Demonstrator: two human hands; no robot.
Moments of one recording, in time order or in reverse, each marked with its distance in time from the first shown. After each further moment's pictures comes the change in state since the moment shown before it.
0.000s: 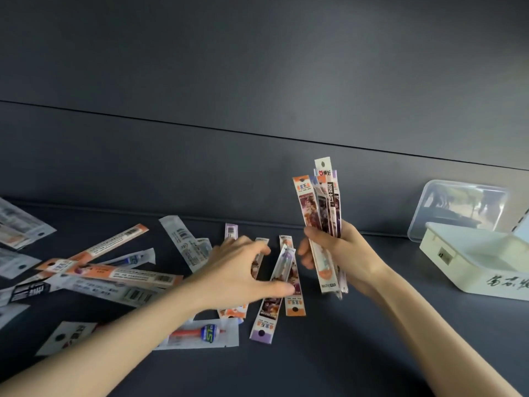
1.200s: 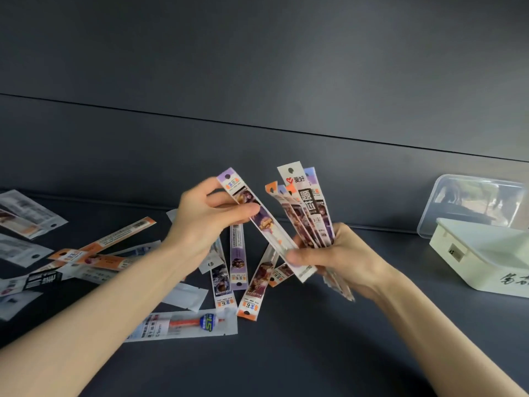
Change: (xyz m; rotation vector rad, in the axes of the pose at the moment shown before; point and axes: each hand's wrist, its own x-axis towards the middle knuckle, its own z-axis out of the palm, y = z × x) left_hand 0.005 -0.005 -0.036 -1.076 0.512 -0.024; right_hand -0.013 -0.008 0.012 -0.026 -0.224 -0.024
